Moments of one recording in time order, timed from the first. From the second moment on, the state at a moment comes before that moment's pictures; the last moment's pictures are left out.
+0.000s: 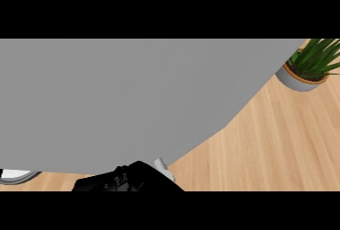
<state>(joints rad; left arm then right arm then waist) 0.48 0.73 -0.15 -2.07 0.85 0.15 -0.57 -0.70 -0.02 0.77 -2.00 -0.19 -0.35 0.68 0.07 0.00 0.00</state>
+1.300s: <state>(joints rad) 0.48 0.80 0.12 -2.01 1.02 -0.01 -0.48 -1.32 0.00 0.49 -1.00 -0.78 0.03 0.38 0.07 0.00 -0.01</state>
